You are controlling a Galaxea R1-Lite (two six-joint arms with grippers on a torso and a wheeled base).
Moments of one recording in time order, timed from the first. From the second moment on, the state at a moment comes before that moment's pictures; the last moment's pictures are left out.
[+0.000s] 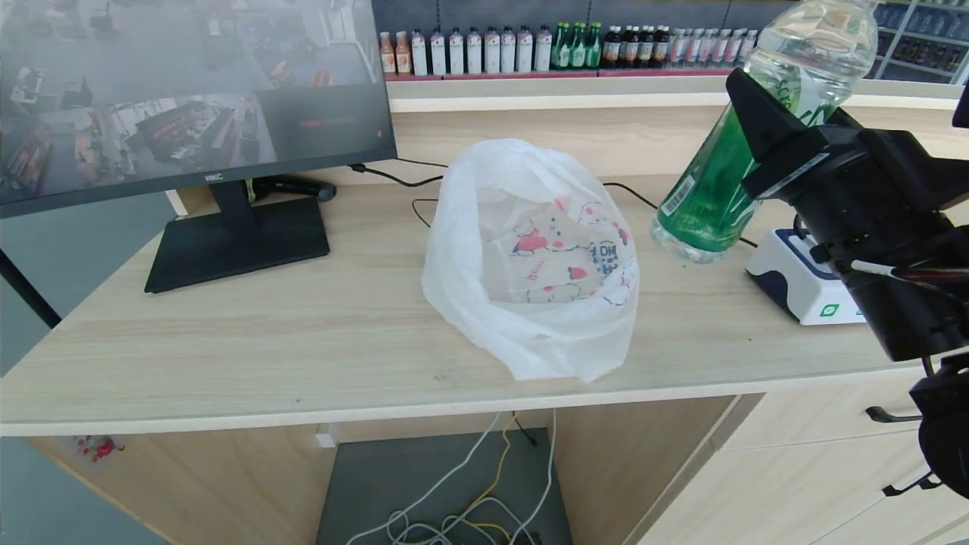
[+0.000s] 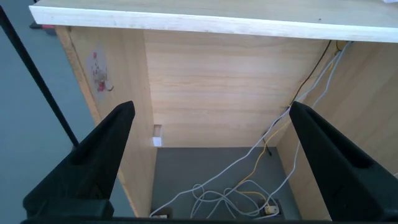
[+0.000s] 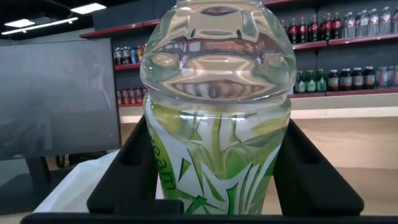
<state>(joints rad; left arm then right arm) 0.00 0.00 0.00 0.00 0.00 0.01 0.48 1.62 -0.73 -1.57 -0.11 -0.05</state>
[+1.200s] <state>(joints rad) 0.00 0.00 0.00 0.00 0.00 0.01 0.60 1.83 -0.92 -1.57 -0.08 -0.06</state>
